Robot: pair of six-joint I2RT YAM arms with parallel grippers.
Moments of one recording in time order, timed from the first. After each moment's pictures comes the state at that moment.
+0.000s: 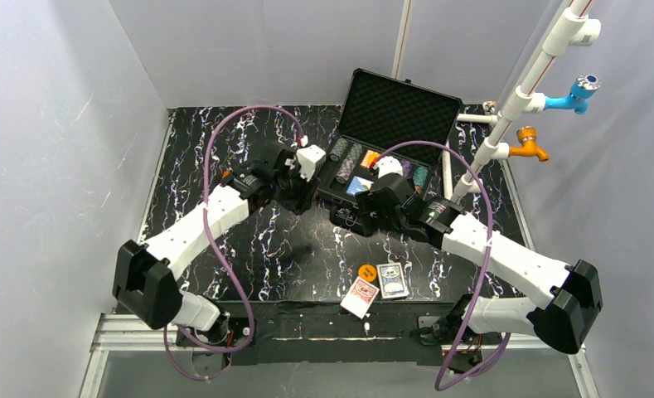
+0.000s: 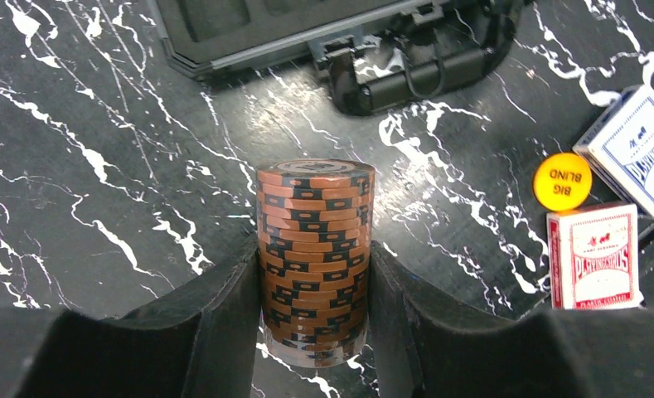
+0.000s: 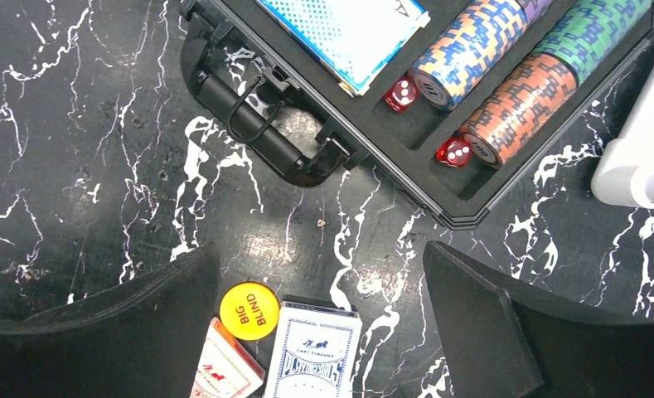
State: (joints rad) left arm -0.62 1.38 1.17 -0.63 0.13 0.09; right arm 0.88 1.20 1.02 -0.66 0.38 0.37
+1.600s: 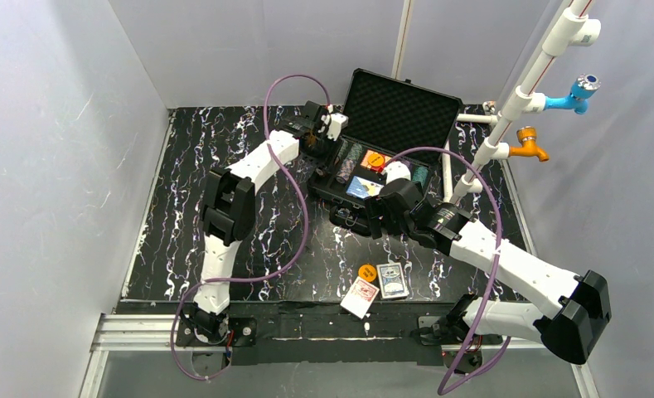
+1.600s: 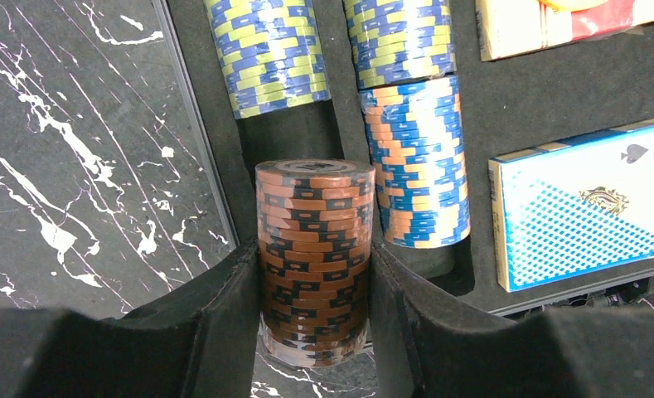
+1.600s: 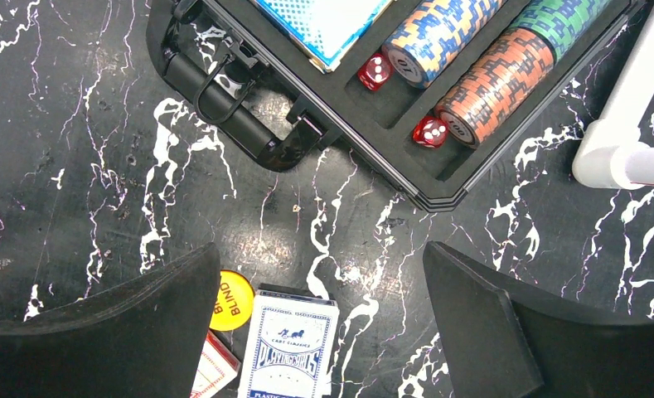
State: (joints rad) left arm -0.51 2.20 1.93 -0.72 0.17 0.08; right arm 0.85 1.13 0.95 -0.66 0.38 0.34
